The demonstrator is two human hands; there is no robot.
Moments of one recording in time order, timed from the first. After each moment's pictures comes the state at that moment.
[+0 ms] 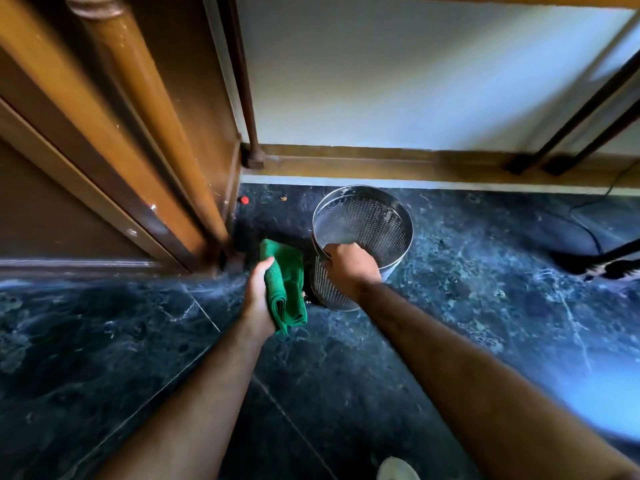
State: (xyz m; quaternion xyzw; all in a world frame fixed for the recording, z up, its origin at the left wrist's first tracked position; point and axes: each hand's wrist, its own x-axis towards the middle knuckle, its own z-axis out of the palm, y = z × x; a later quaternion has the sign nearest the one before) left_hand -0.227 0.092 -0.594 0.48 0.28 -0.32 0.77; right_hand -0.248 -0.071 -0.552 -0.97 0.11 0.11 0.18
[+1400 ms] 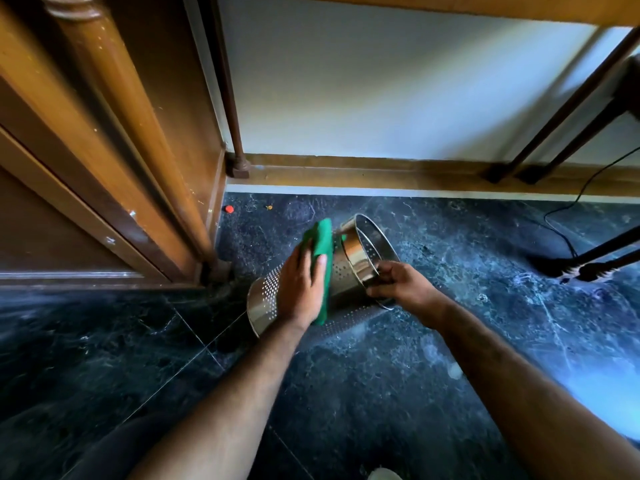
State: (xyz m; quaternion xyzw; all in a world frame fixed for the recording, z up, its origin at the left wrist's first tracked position) left_hand -0.236 0.017 -0.623 0.89 -0.14 0.02 0.43; right_hand -0.323 -0.170 -0.552 -0.73 0.18 0.13 0.64
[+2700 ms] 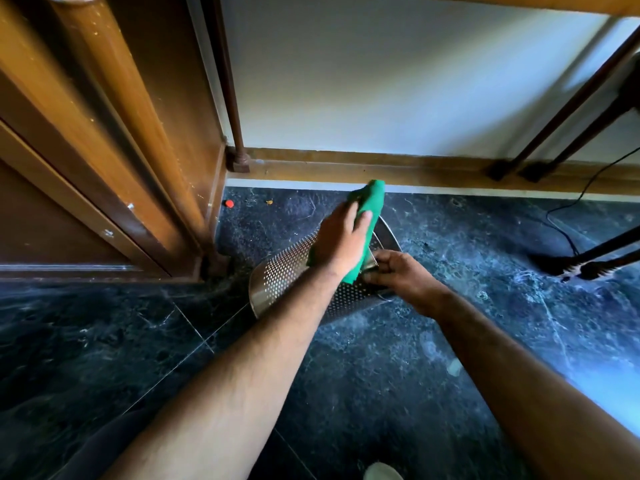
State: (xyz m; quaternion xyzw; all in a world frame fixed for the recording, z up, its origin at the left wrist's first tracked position) left_hand -0.212 -0.056 -0.543 0.86 -0.17 -0.08 0.47; right_hand -0.312 -0.175 -0.559 -0.72 0.16 0.13 0.66
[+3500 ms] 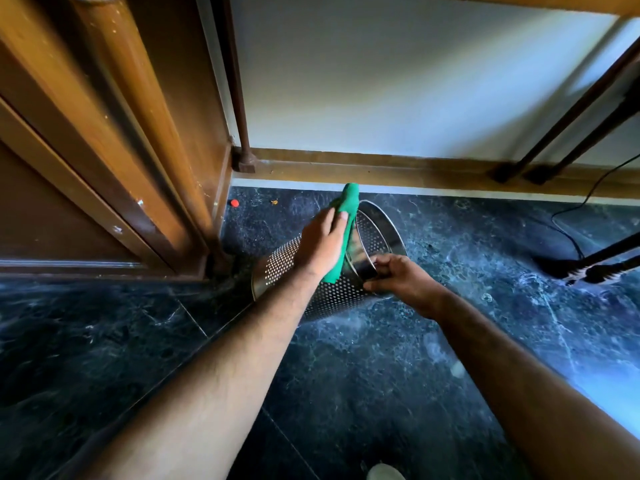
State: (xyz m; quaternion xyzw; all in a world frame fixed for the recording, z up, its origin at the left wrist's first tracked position) left_hand -0.196 -0.019 -0.565 0.84 -0.10 -0.13 0.52; right_hand -0.314 -0.165 -0.554 -0.74 0.14 0.15 0.64
